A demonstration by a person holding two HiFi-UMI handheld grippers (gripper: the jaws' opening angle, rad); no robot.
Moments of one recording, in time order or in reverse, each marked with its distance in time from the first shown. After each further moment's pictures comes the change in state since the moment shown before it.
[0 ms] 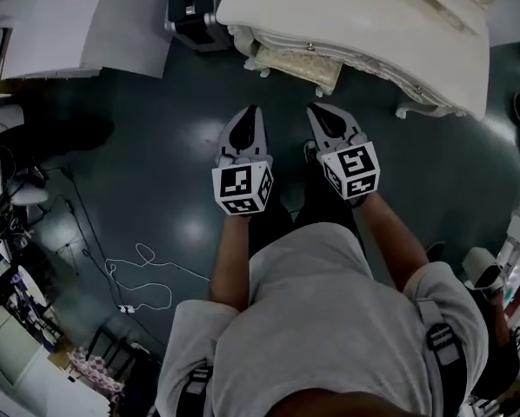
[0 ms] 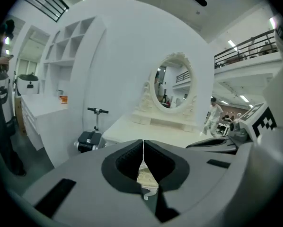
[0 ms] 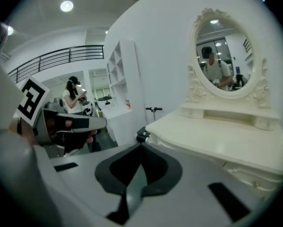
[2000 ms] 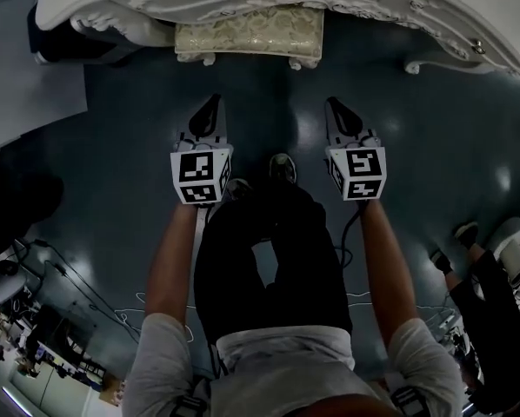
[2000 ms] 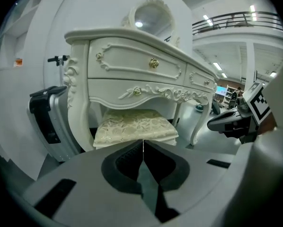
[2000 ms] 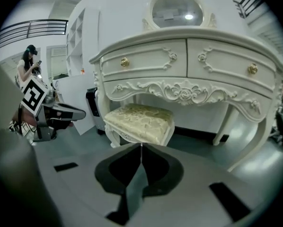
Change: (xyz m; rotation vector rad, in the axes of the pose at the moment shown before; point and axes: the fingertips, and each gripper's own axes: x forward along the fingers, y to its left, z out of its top) left arm 0.245 0.066 -0.366 0.272 0.269 -0.271; right arm 0.124 -0.182 -0.378 0.157 0.154 -0.437
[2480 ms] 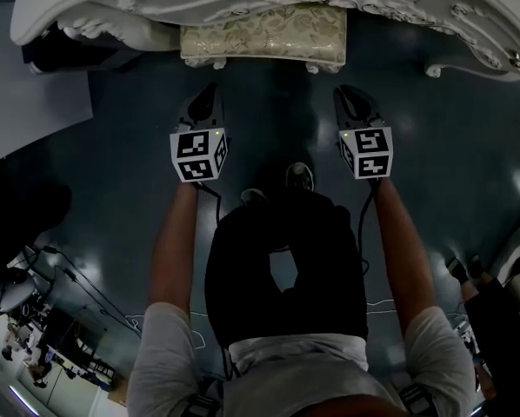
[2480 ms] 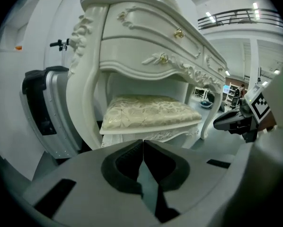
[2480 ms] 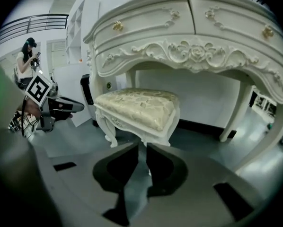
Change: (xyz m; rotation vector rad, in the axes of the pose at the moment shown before) left arm 0.078 0.068 -0.059 0.004 0.021 0.021; right arm 0.099 -0.018 -0.056 -0.037 0.049 0.018
